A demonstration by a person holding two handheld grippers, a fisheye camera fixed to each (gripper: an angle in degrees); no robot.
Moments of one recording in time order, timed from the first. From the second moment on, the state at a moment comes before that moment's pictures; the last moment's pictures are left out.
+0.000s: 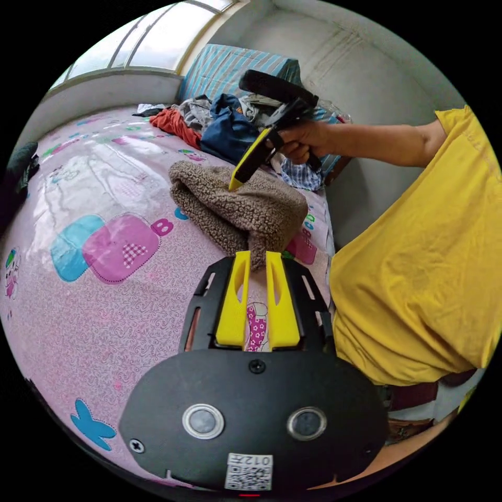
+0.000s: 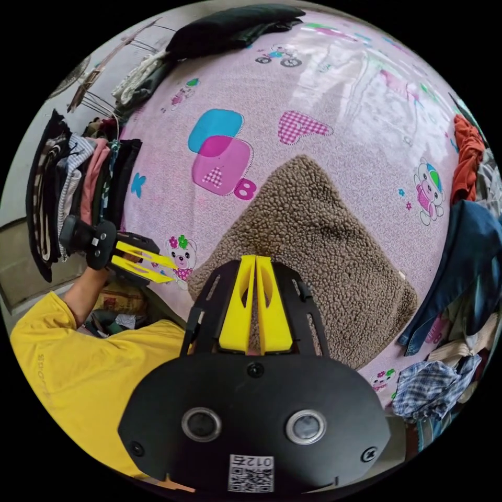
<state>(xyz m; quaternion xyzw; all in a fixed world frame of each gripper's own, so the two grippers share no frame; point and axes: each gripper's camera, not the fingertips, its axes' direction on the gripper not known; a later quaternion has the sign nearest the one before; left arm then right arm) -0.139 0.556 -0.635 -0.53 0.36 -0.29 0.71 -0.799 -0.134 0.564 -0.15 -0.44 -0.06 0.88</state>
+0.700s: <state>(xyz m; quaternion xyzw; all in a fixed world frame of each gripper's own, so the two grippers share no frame) -0.012 0.524 -0.652 -0.59 0.35 -0.03 0.73 -0.887 -0.158 0.595 -0.18 -0.35 -0.02 0.92</state>
